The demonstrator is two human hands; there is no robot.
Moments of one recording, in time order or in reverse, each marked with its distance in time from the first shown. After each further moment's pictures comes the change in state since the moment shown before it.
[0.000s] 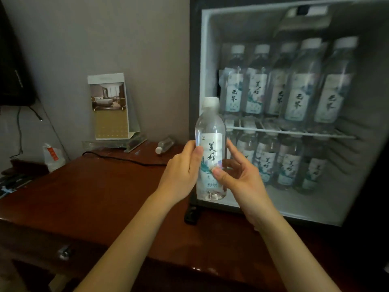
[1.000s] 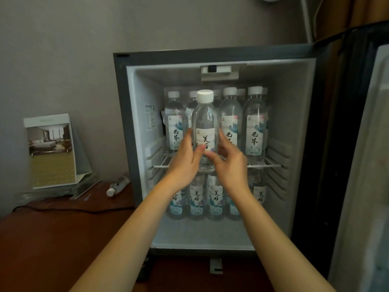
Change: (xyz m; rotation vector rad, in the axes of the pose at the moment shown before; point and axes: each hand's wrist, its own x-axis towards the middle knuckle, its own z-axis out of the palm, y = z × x) left_hand 0.127 0.066 0.093 -0.310 -0.127 0.122; right_hand 0.081 -0.035 -0.104 -0.525 0.473 -0.312
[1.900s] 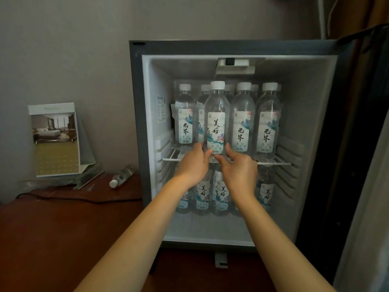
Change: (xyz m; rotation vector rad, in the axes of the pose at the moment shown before) left_hand -0.005 -0.011 0.003 0.364 -0.056 -0.210; right_hand -0.012 0.009 0.014 -0.388 0.143 0.111
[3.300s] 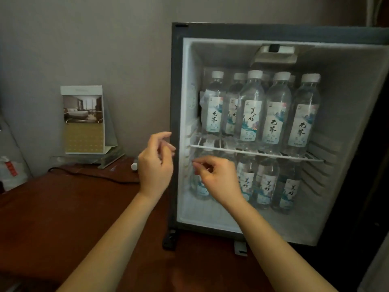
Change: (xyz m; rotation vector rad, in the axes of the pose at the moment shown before) left_hand -0.075 -0.086 -0.068 -0.147 0.778 0.270; right_hand -0.060 -0.053 0.038 0.212 -0.459 -0.176
